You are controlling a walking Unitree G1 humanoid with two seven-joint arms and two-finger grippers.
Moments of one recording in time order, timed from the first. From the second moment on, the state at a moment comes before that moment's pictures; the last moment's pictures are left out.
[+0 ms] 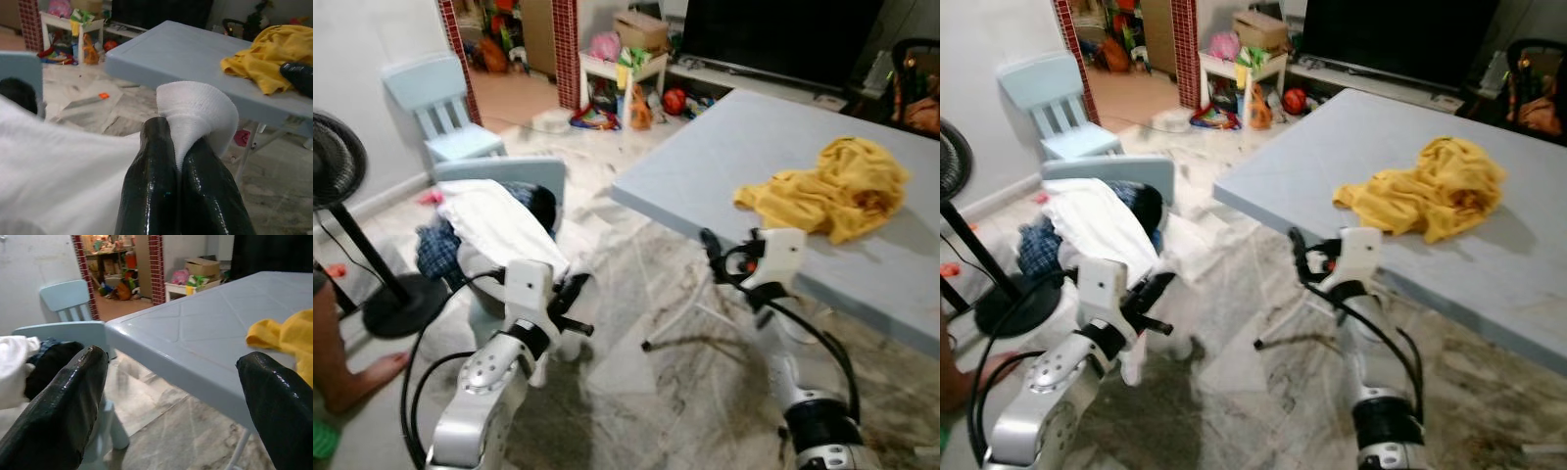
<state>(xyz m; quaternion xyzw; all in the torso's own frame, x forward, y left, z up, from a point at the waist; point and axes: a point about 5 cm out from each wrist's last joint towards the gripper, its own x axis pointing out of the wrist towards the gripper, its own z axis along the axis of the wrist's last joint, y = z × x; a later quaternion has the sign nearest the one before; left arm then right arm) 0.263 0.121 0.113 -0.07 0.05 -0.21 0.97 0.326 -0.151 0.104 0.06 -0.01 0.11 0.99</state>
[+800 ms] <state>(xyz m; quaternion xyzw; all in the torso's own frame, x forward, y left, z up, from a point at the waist) 0.267 0.139 0.114 -0.07 0.04 -0.15 0.99 0.327 -0.150 0.103 0.06 -0.01 0.12 0.99</state>
